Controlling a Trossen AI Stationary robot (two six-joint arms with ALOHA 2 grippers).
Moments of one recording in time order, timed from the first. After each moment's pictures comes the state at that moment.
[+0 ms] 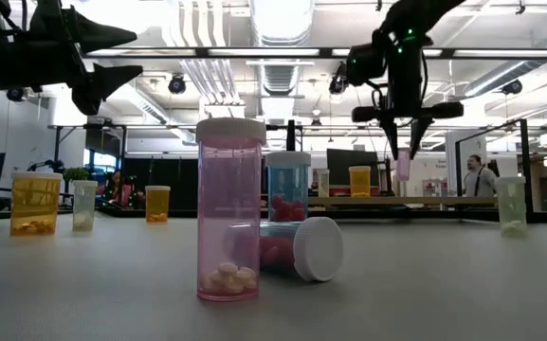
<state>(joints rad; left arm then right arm) 0.17 0.27 0.01 0.54 -0.18 -0.28 -0.65 1.63 1.33 -1.13 0.15 1.11</state>
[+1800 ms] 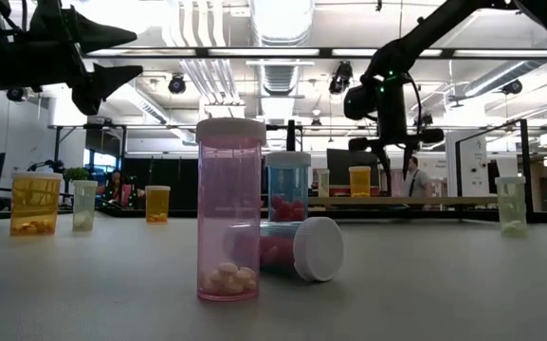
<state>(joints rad) 0.17 0.27 0.01 0.54 -0.18 -0.28 -0.88 1.91 1.55 -1.15 0.10 1.07</state>
